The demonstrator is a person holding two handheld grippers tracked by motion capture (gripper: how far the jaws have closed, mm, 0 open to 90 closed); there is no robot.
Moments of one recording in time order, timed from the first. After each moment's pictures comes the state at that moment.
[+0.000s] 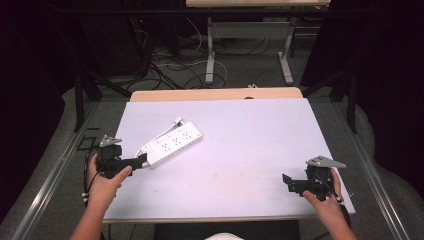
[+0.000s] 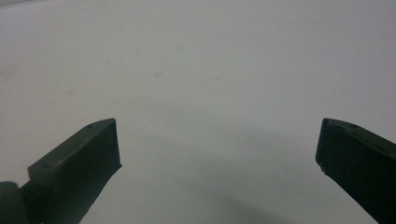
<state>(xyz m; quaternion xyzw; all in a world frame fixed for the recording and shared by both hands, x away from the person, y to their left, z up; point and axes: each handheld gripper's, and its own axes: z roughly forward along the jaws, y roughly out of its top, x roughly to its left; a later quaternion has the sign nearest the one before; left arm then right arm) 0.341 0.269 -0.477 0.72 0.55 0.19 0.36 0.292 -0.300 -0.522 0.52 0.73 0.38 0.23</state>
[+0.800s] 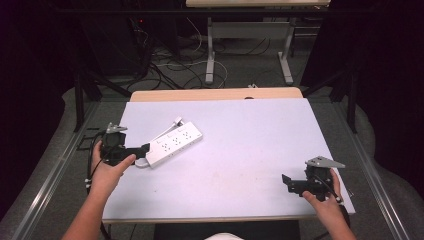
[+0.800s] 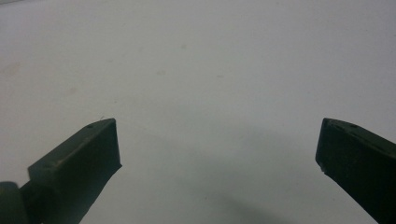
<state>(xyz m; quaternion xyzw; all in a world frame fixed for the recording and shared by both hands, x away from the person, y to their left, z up) 0.365 0.256 -0.455 0.74 0.54 0.21 0.34 0.292 -0.300 -0.524 0.52 0.73 0.38 0.22</state>
